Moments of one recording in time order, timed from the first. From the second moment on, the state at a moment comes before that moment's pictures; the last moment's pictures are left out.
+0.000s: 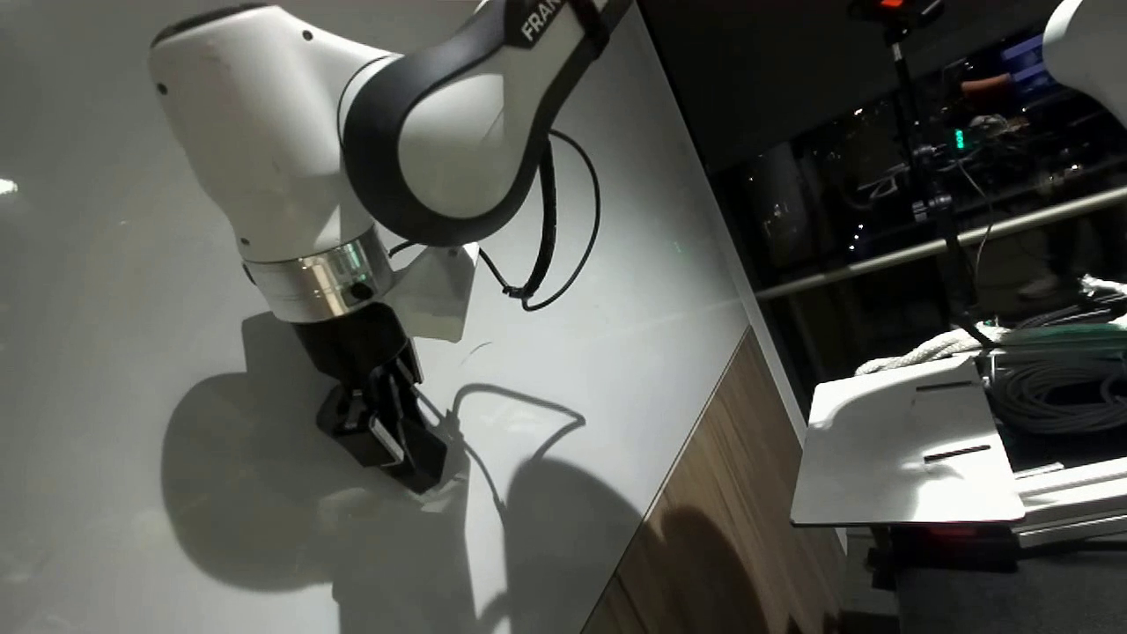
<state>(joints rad) 0.47 0.47 0.19 -1.53 -0.64 2.20 0.39</state>
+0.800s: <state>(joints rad) 0.46 0.42 0.18 -1.46 -0.64 1.99 0.35</state>
